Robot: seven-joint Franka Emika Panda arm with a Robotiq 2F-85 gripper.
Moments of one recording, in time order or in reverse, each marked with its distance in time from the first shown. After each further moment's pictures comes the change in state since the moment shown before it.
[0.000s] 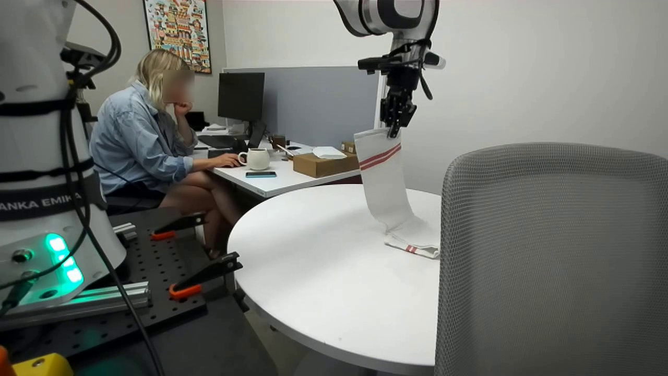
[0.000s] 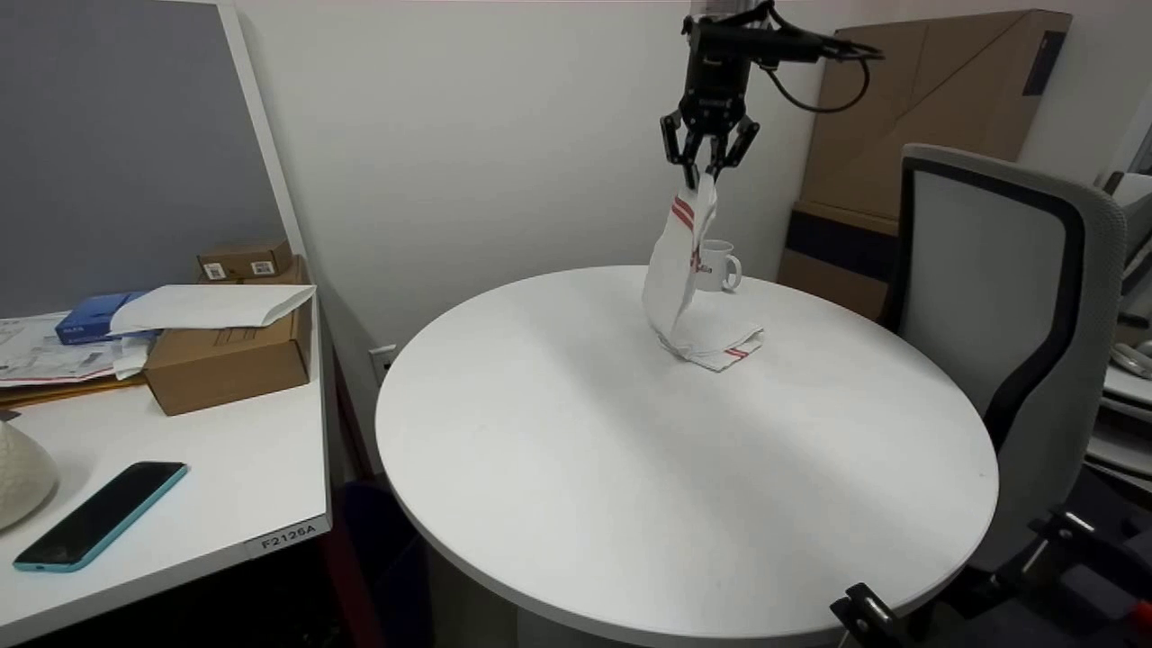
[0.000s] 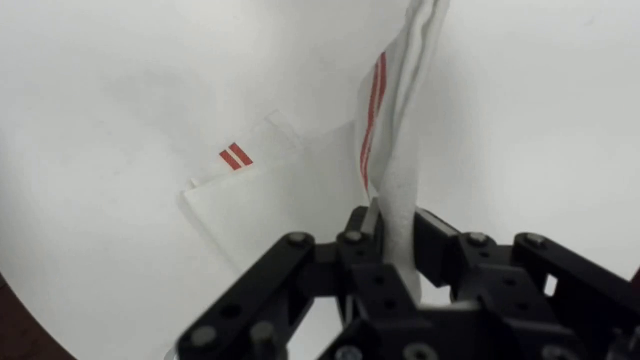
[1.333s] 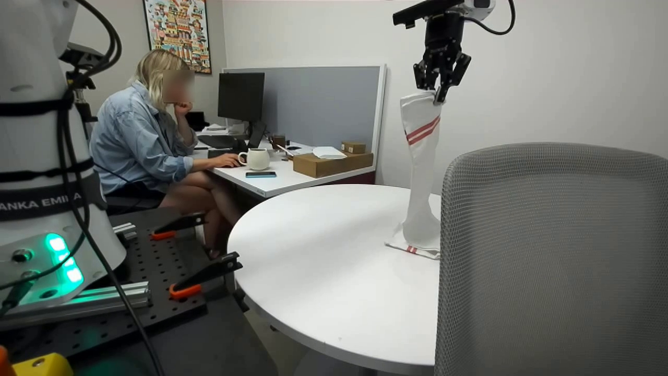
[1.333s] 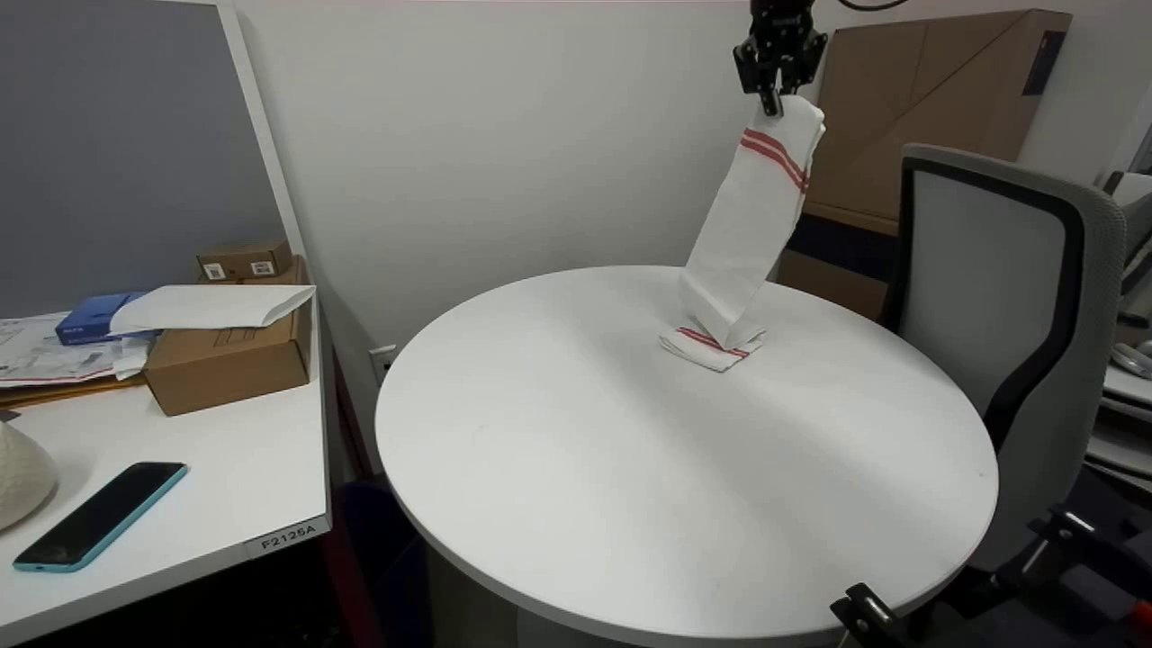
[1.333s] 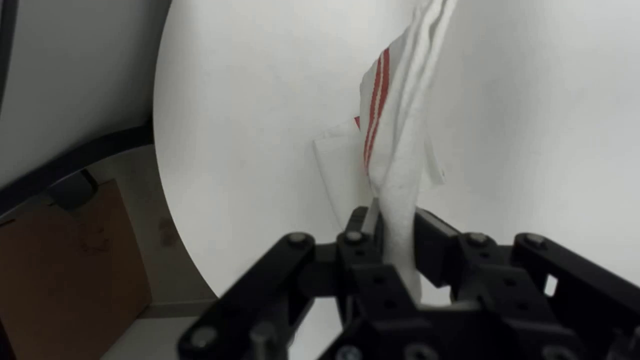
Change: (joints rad) arm -0.051 0.002 -0.056 0.246 -0.202 -0.248 -0.268
